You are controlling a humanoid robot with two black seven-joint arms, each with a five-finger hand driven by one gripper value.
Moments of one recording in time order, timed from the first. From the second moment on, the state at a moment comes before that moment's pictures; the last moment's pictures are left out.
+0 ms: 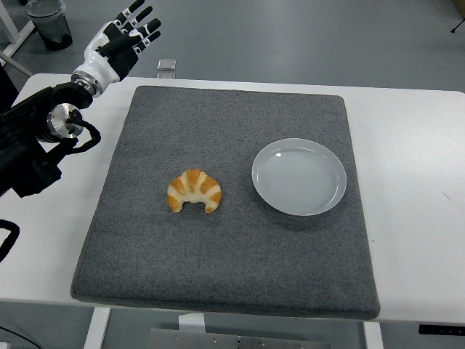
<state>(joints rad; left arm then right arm) -0.97 0.33 -0.59 -0.55 -0.08 -0.30 -0.28 0.03 0.00 -0.15 0.15 0.04 -0.02 -0.06</state>
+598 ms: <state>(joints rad) -0.97 0.33 -0.59 -0.55 -0.08 -0.30 -0.28 0.03 0.00 -0.15 0.15 0.04 -0.02 -0.06</state>
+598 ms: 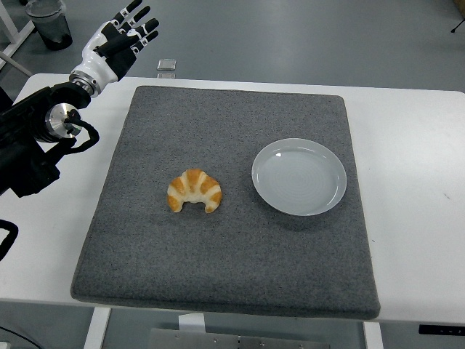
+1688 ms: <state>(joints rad) -1.10 0.70 -0.38 -1.40 0.32 0.18 -0.28 0.03 0.00 -0.15 0.15 0.04 -0.02 -0.06</state>
